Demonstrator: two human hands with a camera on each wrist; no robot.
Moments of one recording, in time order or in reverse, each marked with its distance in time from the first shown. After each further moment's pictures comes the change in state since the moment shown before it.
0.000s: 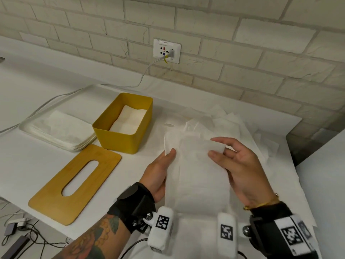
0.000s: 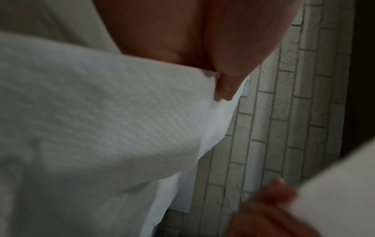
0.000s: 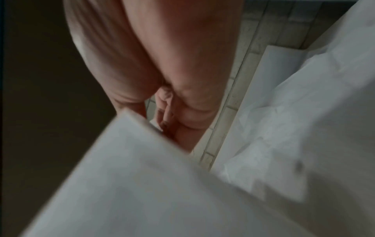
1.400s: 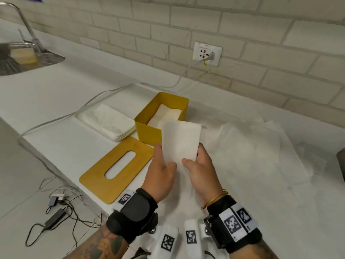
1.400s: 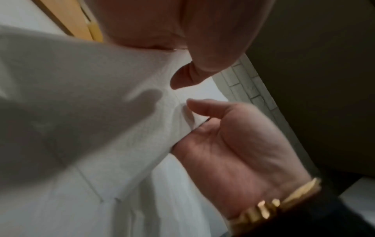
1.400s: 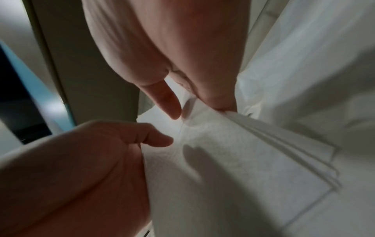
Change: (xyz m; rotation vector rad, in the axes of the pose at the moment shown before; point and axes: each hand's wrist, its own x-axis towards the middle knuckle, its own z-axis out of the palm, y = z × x) left_hand -0.060 0.025 -0.044 0.789 0.395 0.571; right_hand 0.022 0.065 0.136 -0.227 -0.123 0.041
